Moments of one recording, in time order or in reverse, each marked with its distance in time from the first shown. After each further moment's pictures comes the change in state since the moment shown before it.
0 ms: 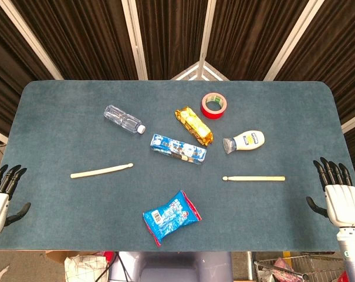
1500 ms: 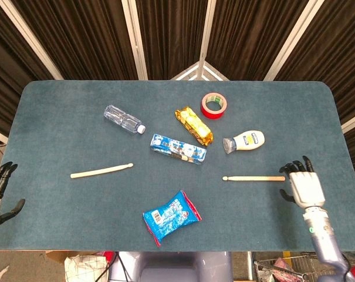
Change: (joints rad) left arm 0.014 0.000 -0.026 0.014 -0.001 0.055 -0.041; right arm 0.173 -0.141 0.052 0.013 0.175 -0.274 -0.251
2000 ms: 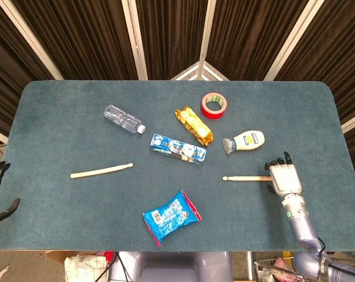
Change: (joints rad) left arm 0.009 0.013 -0.010 -0.011 -0.025 0.004 -0.006; right arm 0.131 -0.138 0.027 0.124 0.192 -0.146 -0.209
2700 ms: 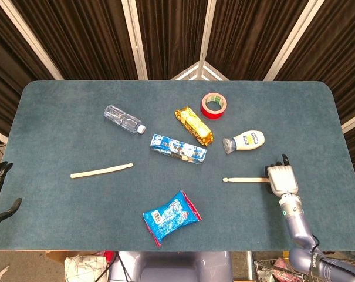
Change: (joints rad) left arm -0.004 -0.016 -0.003 -0.002 -0.010 -0.009 0.038; right arm 0.032 -0.084 -0.034 0.127 0.023 -0.022 0.003
